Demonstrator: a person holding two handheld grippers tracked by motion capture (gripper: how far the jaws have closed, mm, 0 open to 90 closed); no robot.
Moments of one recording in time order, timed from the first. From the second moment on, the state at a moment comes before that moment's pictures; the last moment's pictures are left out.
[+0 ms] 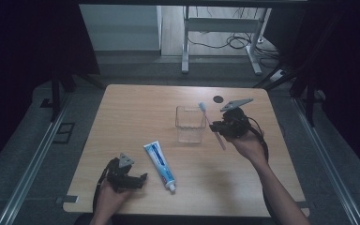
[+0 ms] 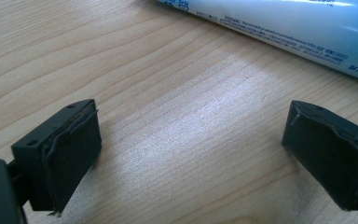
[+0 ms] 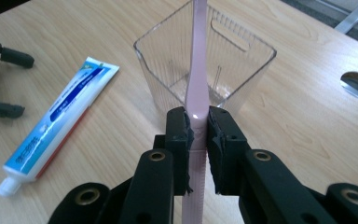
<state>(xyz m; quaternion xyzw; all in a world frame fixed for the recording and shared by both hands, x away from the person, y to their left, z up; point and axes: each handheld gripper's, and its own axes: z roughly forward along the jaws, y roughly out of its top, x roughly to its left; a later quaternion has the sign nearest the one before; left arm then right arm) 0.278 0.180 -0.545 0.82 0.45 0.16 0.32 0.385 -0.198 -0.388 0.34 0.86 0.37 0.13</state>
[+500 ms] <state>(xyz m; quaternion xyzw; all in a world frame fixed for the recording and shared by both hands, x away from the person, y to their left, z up) 0.278 0.180 -0.545 0.82 0.45 0.16 0.32 0.401 -0.186 -0.383 0.35 0.84 0.39 0.14</state>
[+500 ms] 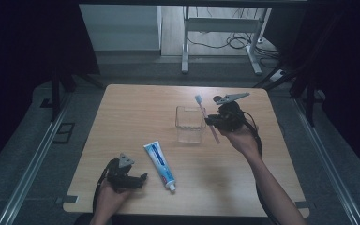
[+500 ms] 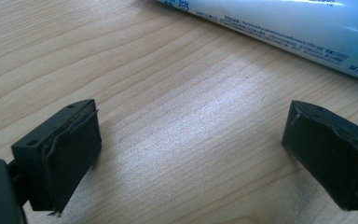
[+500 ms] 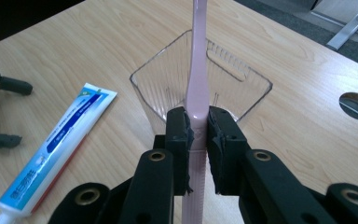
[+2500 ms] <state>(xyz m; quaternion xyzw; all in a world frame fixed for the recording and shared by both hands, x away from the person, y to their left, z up) 0.276 0.180 -0.545 0.82 0.45 0.16 0.32 0.455 -0.132 -0.393 0.36 0.82 0.41 0.16</state>
